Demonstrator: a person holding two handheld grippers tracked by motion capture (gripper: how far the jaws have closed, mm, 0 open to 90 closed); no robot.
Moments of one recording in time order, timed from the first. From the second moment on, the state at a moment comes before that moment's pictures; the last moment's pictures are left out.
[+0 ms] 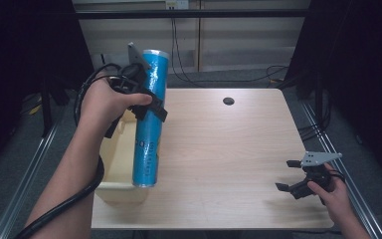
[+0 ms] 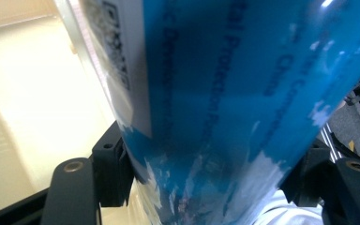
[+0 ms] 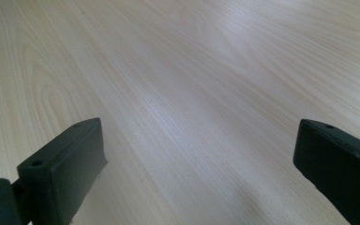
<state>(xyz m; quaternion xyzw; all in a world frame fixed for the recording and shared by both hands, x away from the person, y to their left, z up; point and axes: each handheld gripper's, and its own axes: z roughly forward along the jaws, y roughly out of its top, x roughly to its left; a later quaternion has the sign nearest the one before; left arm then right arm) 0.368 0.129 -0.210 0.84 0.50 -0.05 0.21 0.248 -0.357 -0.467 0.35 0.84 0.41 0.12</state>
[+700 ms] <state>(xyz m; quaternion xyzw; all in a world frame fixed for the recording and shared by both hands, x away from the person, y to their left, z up) 0.368 0.159 -0.228 0.81 0.55 -0.07 0.19 0.252 -0.352 -0.468 0.34 0.84 0.41 0.12</state>
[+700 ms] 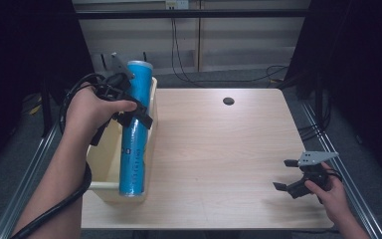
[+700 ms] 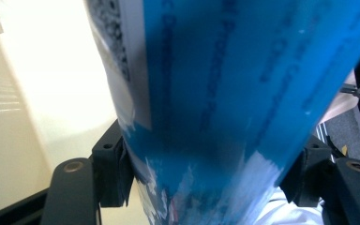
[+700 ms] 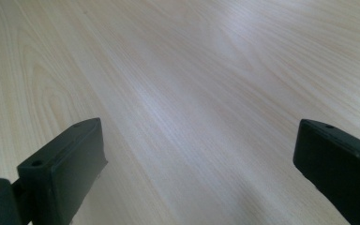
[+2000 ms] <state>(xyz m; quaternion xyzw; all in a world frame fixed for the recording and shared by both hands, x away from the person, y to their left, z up) 0.389 0.177 -0.279 0.77 0.62 -0.06 0.15 0.250 -0.354 -0.468 0.34 0.84 0.40 0.12</state>
